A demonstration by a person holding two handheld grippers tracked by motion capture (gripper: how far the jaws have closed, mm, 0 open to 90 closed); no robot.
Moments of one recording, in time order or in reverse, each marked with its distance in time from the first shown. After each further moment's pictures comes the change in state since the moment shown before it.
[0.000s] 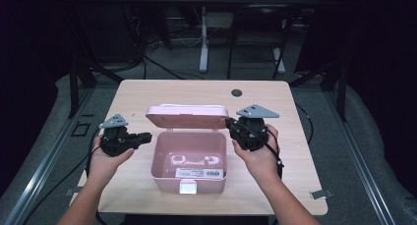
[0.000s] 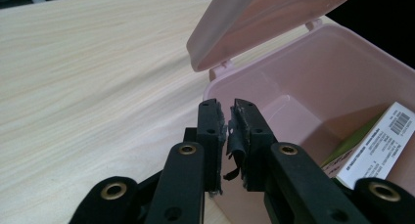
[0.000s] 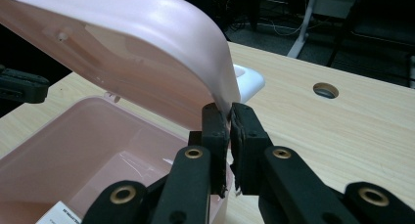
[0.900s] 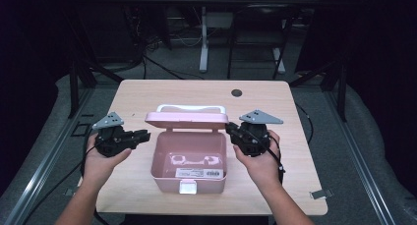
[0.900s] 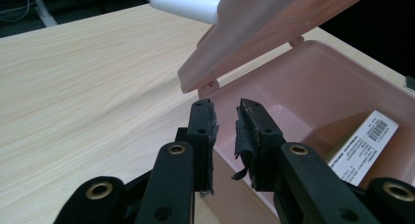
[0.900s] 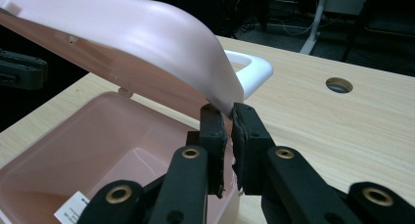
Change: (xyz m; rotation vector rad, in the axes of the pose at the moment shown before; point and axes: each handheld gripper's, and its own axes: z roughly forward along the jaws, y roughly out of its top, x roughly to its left) left arm -0.012 0.010 -0.018 -0.036 0.015 0.027; right arm 0.000 -0.012 -0.006 -0.014 0.045 0.036
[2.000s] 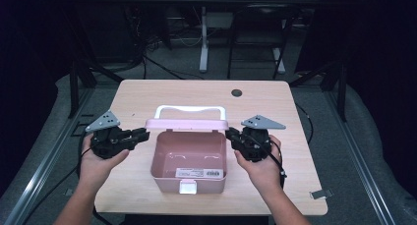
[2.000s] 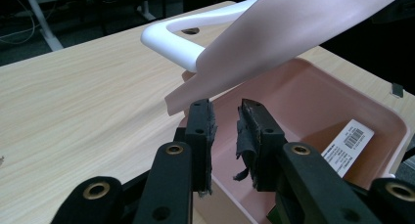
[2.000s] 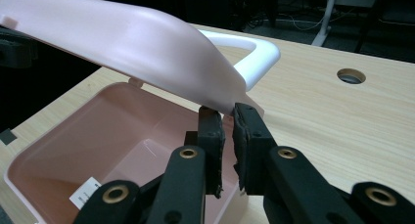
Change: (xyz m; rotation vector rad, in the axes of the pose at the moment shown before) left arm -0.016 0.010 -0.017 -0.048 0.000 0.045; right arm 0.000 -0.011 -0.005 0.009 0.035 0.016
